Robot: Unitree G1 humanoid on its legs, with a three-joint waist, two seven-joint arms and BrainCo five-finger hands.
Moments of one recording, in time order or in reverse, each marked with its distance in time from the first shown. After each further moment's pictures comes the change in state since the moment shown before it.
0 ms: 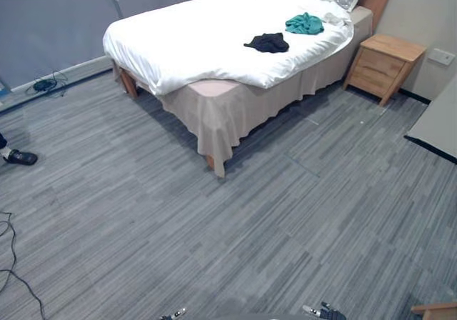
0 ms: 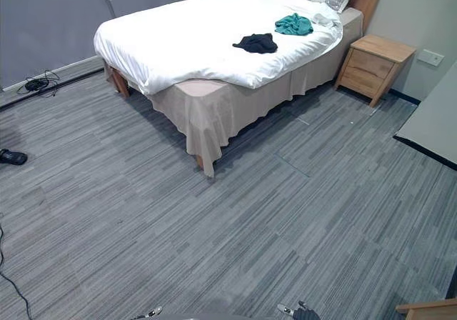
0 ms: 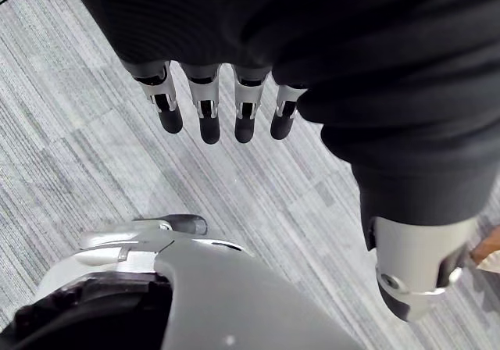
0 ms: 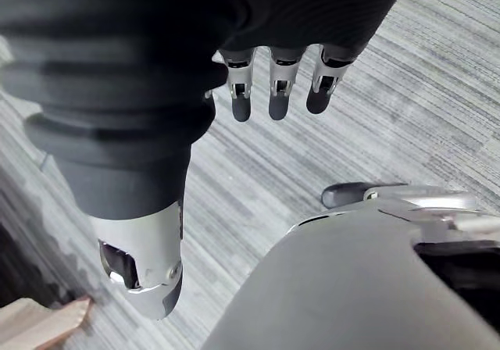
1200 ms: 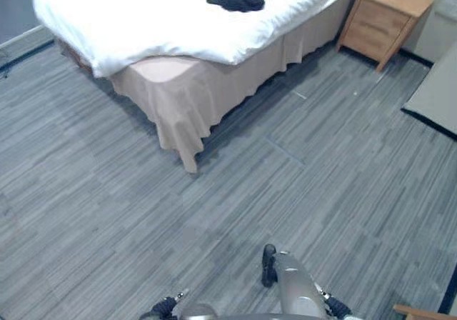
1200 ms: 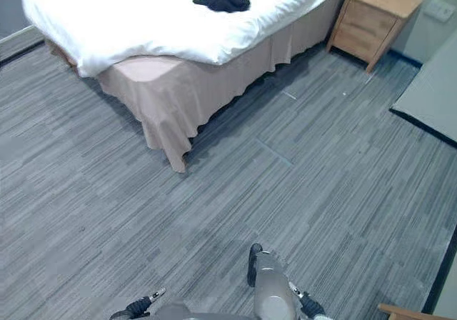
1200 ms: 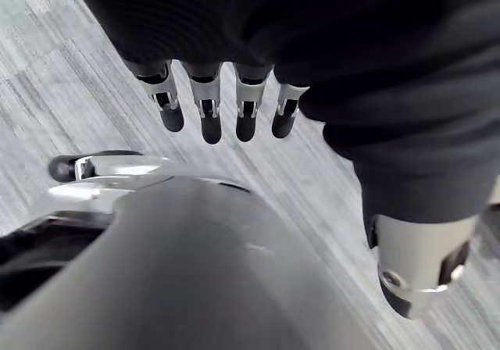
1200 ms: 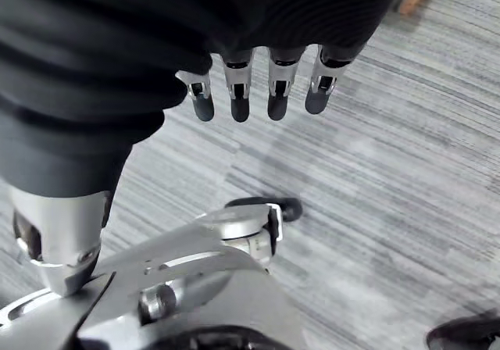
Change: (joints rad) left arm -0.082 -0.009 0.115 0.032 -0.002 -0.073 -0.019; right arm -0.044 -0.035 -0.015 0.057 0.048 -0.031 -0.001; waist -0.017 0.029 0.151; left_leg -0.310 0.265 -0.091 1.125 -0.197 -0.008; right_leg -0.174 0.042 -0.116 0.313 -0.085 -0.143
